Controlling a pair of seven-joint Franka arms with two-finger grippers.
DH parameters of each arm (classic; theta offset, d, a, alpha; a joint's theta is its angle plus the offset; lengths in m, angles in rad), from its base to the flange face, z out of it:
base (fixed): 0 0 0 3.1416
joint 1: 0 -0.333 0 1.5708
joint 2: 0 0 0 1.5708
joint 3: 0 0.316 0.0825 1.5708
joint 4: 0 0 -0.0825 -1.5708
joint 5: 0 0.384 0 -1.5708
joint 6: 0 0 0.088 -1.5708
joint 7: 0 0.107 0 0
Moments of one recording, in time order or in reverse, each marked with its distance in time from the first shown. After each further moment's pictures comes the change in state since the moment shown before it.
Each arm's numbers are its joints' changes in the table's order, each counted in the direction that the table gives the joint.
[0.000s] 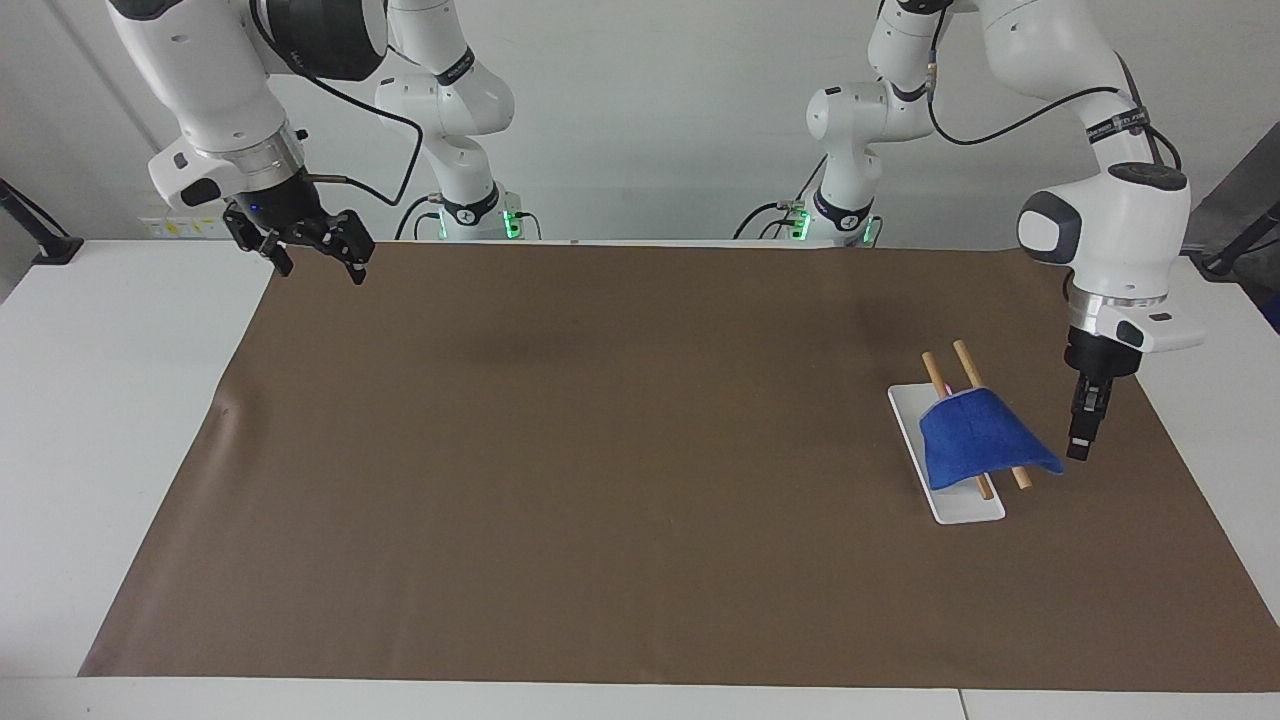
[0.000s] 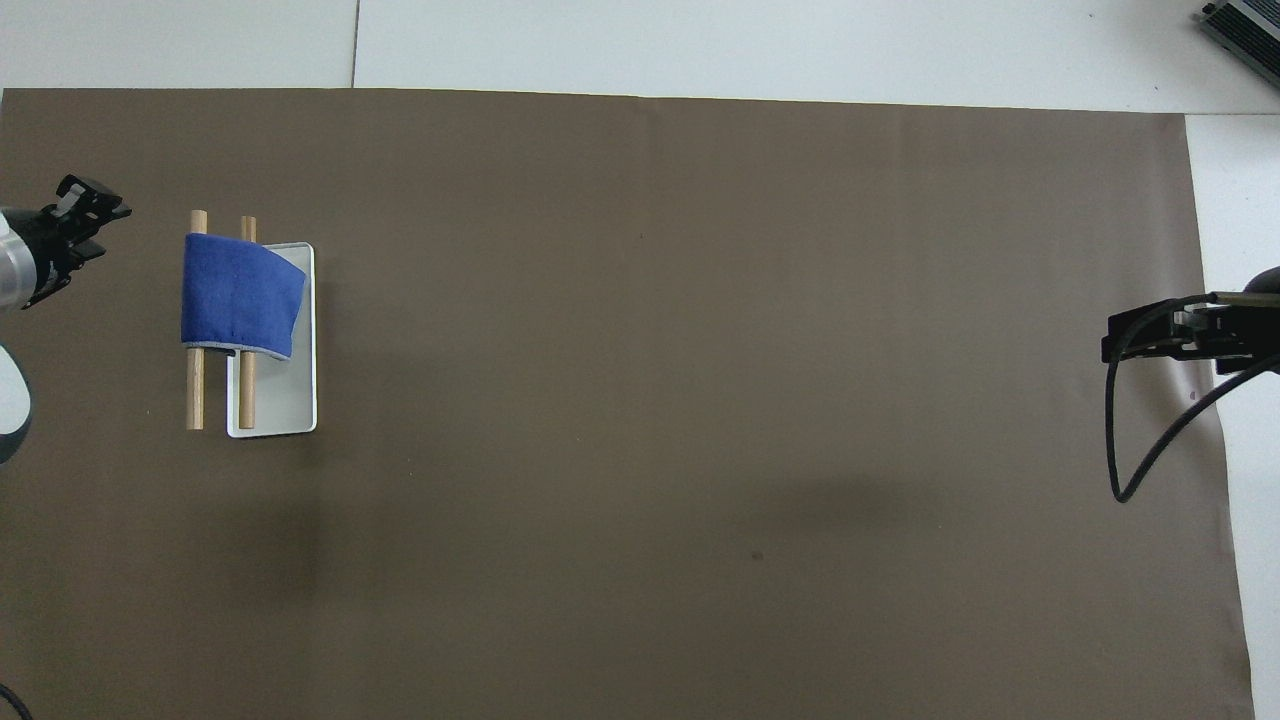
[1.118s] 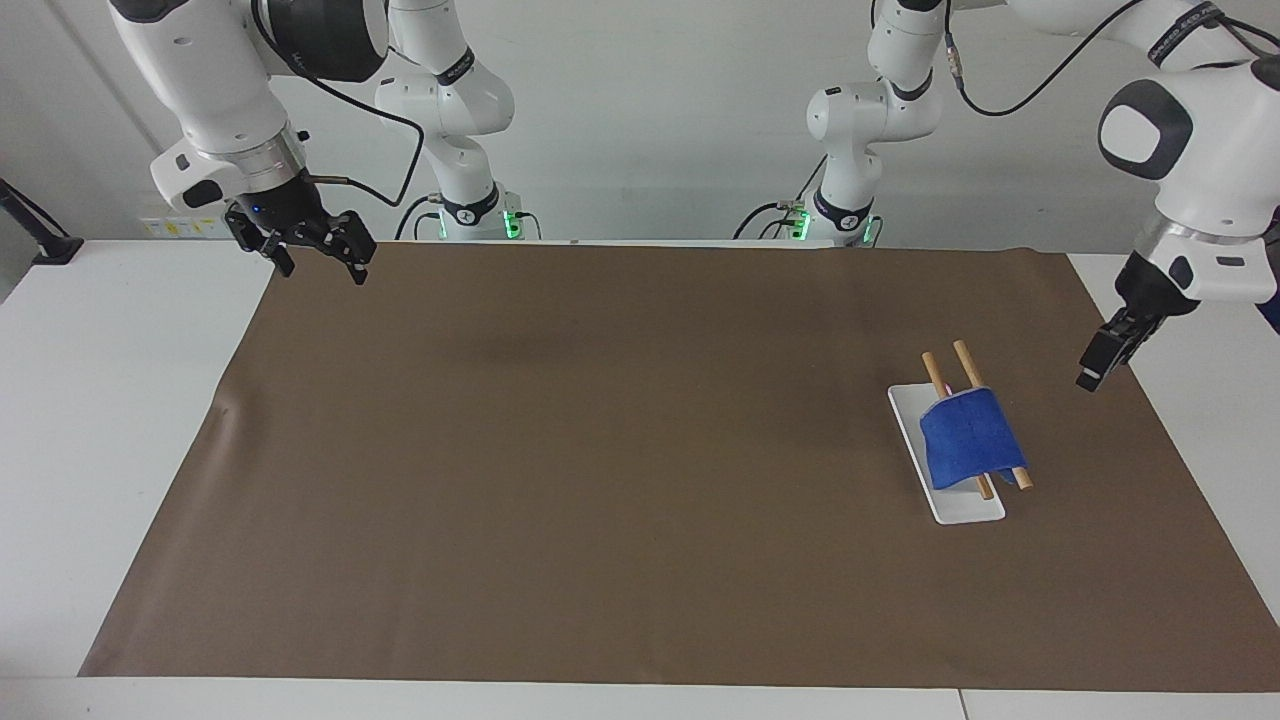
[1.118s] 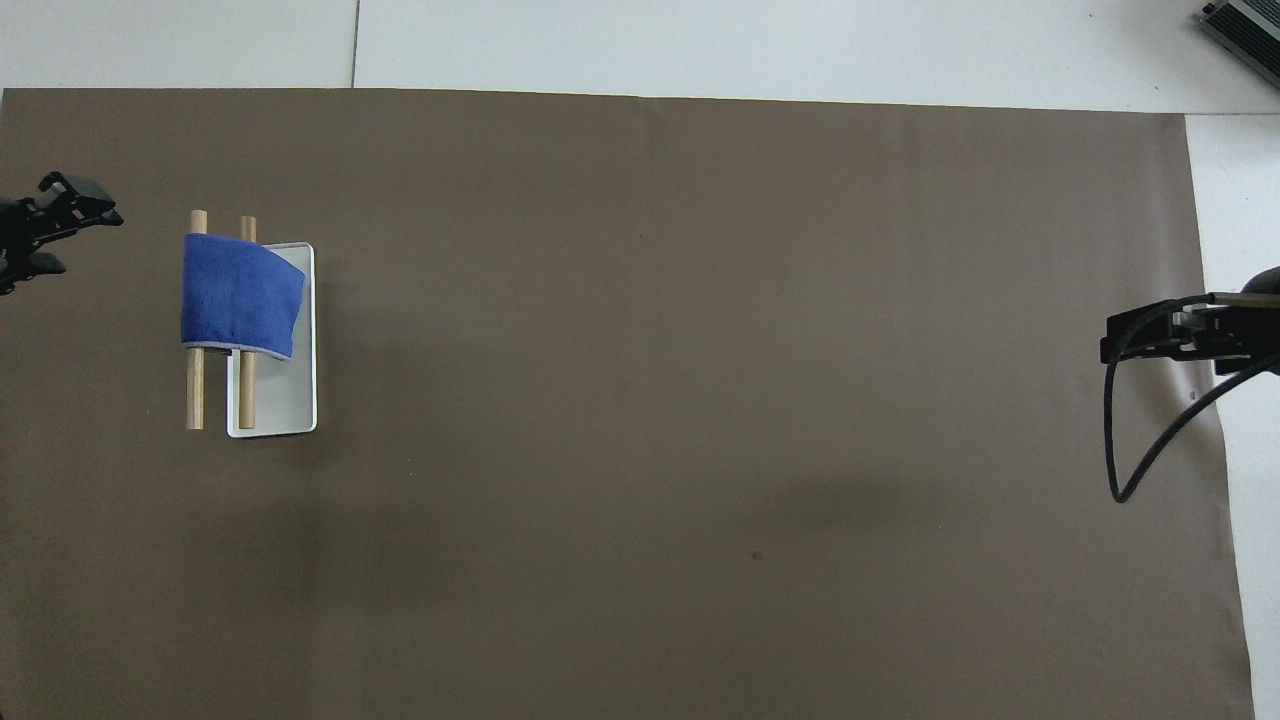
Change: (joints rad) left arm 0.000 -0.038 -0.035 0.449 0.002 0.864 0.299; right arm 0.000 0.000 0.000 -0.003 0.001 -0.001 0.011
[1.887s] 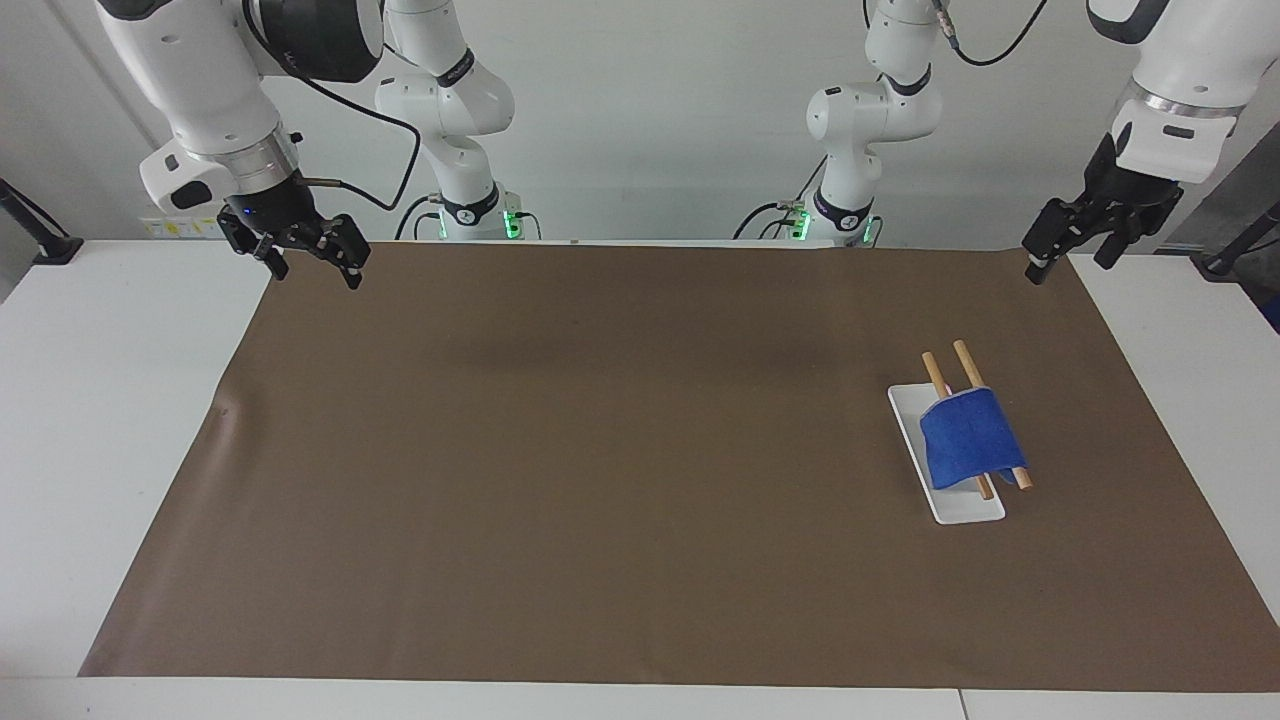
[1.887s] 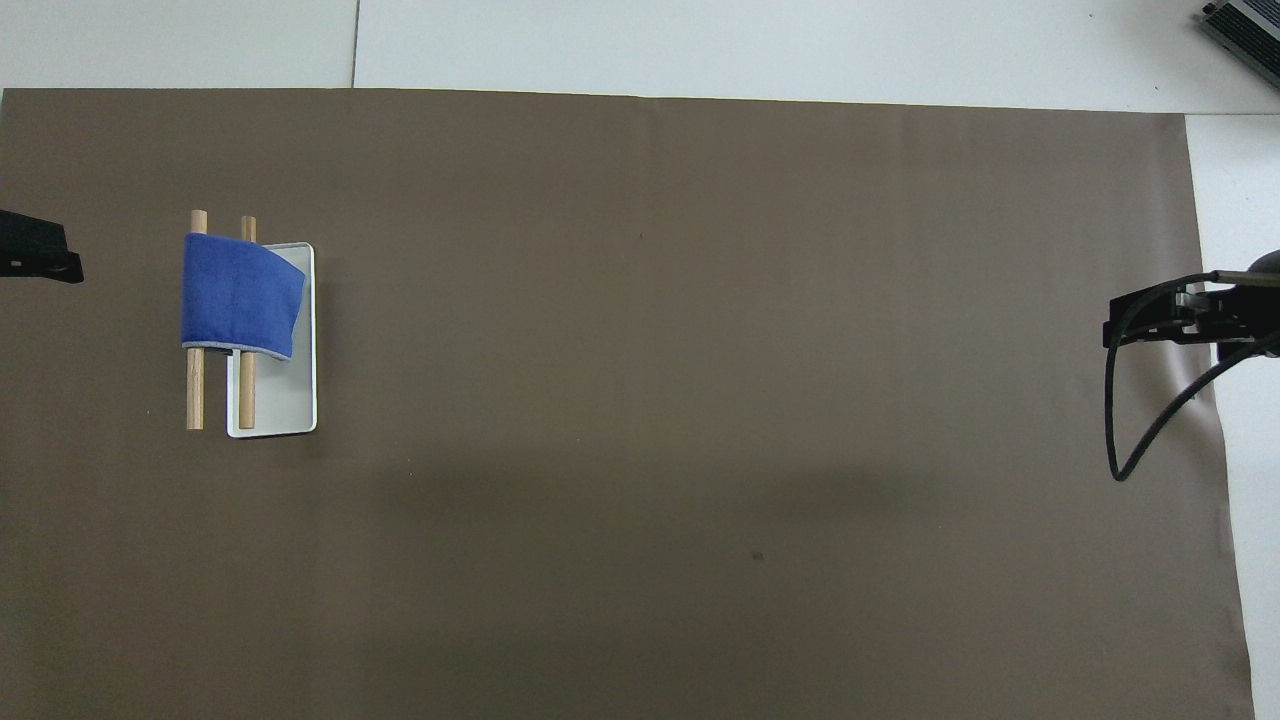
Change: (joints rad) left arm 0.001 -0.097 -0.128 0.090 0.017 0.234 0.227; right arm 0.003 0.037 0.000 0.050 0.002 0.014 0.005
